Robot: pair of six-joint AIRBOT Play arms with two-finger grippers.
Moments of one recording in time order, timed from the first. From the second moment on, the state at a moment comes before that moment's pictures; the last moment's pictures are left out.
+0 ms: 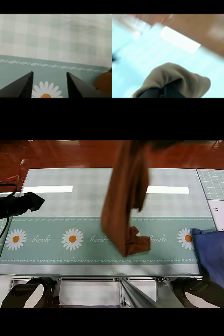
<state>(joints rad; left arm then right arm) 0.06 -0.73 0.91 1.30 -1.04 -1.64 0.46 -1.23 1.76 -1.05 1.13 1.33</state>
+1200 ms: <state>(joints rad) 0.22 -0.88 0.60 0.85 -1.28 -1.33 -0.21 -1.14 1.00 -1.03 1.20 1.41</state>
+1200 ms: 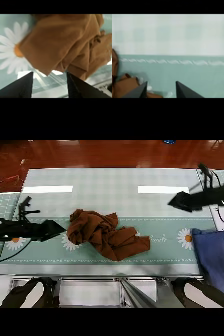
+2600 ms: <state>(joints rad) -0.08 -1.27 0.69 0.78 -0.99 -1.29 0.01 -1.03 0.47 -0.90 1.13 1.37</state>
